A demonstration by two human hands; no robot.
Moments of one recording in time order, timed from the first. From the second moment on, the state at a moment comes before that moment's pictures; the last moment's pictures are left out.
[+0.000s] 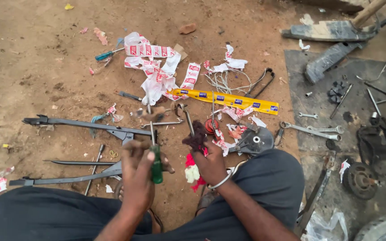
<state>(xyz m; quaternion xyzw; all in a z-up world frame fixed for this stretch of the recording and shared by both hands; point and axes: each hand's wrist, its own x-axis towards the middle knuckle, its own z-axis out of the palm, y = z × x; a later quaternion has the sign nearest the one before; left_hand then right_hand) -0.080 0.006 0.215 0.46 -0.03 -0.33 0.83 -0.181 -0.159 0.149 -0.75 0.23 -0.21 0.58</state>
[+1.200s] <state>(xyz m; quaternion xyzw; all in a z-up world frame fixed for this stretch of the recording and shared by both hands) 0.011 0.058 0.240 0.48 -0.87 0.04 0.11 -0.211 -0.122 0.113 -0.71 0.20 0.10 0.67</state>
